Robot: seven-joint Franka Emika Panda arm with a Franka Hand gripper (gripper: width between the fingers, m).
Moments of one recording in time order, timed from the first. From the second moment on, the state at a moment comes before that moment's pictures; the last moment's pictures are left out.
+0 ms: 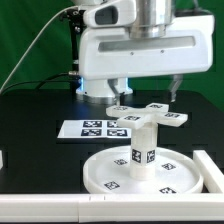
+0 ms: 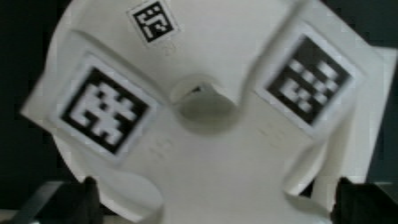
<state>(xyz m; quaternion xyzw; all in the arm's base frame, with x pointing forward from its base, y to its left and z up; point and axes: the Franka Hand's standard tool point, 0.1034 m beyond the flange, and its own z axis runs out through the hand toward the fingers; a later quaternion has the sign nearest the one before) 0.557 0.035 0.128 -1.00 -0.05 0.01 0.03</state>
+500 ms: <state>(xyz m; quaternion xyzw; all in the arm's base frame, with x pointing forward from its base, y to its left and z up) 0.560 0.040 0.119 -1.00 -0.07 0.01 0.03</state>
